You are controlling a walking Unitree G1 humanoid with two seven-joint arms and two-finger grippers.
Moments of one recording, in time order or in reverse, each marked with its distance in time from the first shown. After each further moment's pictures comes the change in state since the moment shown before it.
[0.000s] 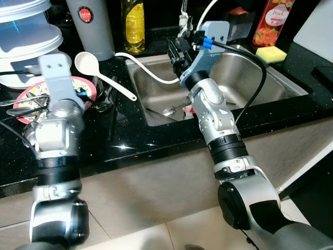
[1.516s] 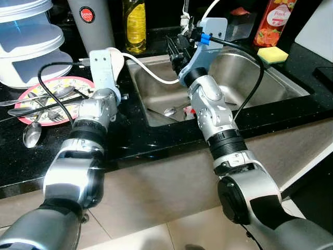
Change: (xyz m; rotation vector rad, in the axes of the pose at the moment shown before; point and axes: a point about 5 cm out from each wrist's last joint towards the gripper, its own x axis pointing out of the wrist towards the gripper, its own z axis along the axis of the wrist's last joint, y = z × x) left arm 0.025 -0.101 -0.002 0.062 -0.017 -0.298; right arm 0.006 -0.002 -0.002 -0.011 0.013 -0.022
